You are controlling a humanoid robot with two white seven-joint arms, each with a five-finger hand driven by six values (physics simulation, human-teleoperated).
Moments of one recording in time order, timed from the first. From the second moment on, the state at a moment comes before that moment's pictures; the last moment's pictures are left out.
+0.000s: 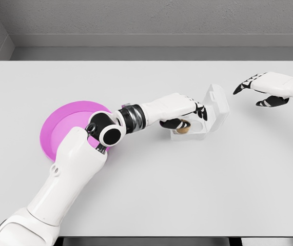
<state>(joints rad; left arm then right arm) -0.54 0.00 -0.53 -1.40 -0.72 -0.29 -0.61 -0.66 -0.77 0.47 -1.15 0.49 -0.61 0.55</state>
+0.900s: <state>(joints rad) -0.28 0.33 -0.11 -1.76 -0.32 -0.40 -0.61 -0.66 -0.76 0.50 -1.15 0.50 -0.61 0.55</state>
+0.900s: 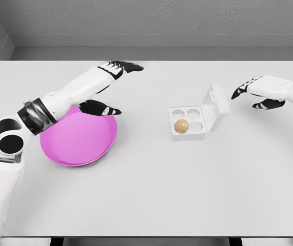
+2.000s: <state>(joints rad) -0.01 0.37 0.29 -1.70 -0.11 -0.61 -0.61 -0.69 -0.72 0.65 -1.50 0.49 -0.61 0.54</state>
